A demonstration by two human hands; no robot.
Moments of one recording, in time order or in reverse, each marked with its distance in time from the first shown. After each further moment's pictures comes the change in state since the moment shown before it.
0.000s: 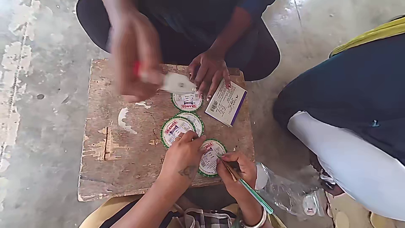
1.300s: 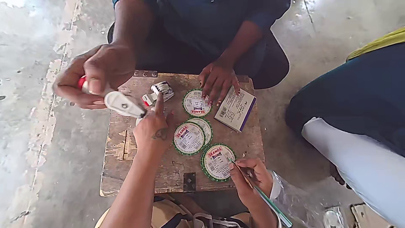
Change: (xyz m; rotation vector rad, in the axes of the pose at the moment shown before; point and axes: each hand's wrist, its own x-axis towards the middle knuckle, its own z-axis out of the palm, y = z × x) left_hand 0.048 -0.037 -0.064 0.364 0.074 -0.512; right_hand -0.001 -0.005 -0.003 0.091 0.039 -0.008
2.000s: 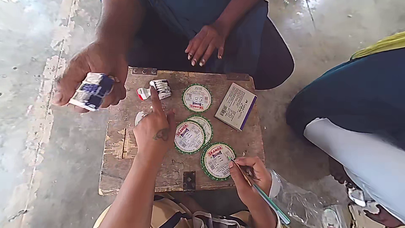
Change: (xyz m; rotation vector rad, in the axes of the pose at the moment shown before) left_hand -0.007 0.002 0.001 -0.012 0.069 0.055; right_hand 0.000 0.001 0.001 -0.013 -0.008 -0.005
